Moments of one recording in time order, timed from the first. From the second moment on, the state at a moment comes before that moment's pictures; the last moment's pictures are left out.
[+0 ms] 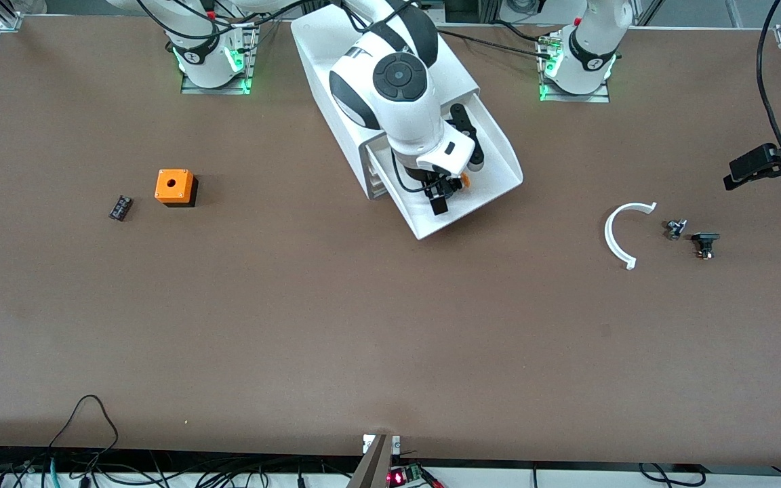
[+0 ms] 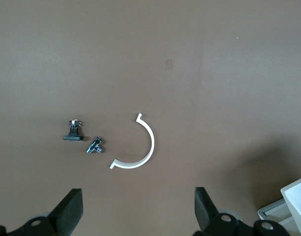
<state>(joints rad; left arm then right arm) 0.21 0.07 -0.13 -1.52 0.00 1.56 0.01 0.83 0.71 0.05 -1.13 0.10 1.98 -1.03</state>
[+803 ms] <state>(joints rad) 0.21 0.07 -0.13 -1.52 0.00 1.56 0.01 0.85 0.73 0.04 -1.13 0.10 1.98 -1.03</state>
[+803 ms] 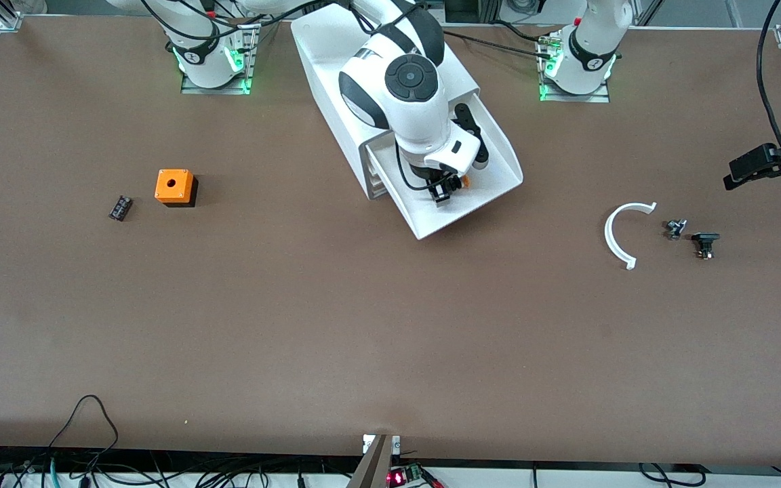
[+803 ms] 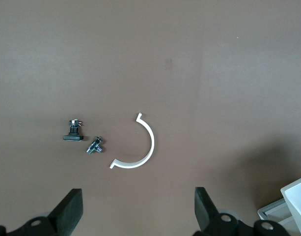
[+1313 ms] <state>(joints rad) 0.21 0.07 -0.13 -1.52 0.00 1.56 0.01 0.85 0.73 0.03 -1.13 0.10 1.98 -1.03</state>
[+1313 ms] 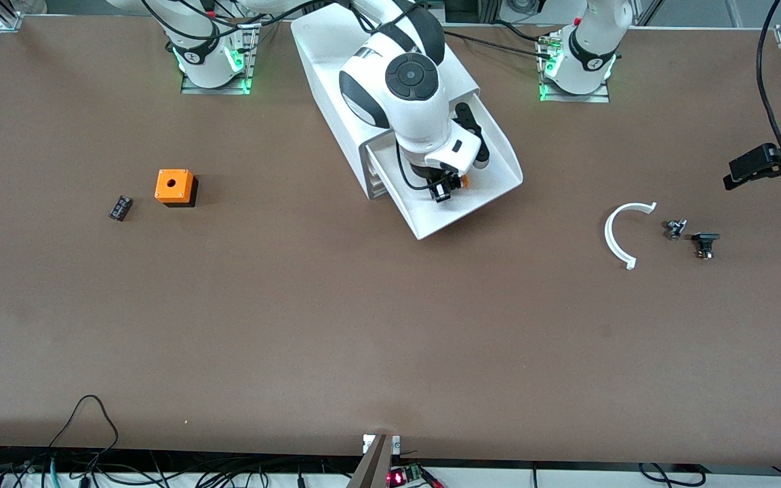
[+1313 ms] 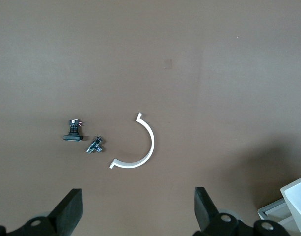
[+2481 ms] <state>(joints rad) 0.09 0.15 -0.23 -1.76 0.00 1.95 -0.25 0.73 0.58 0.01 -1.07 0.09 1.90 -0.27</state>
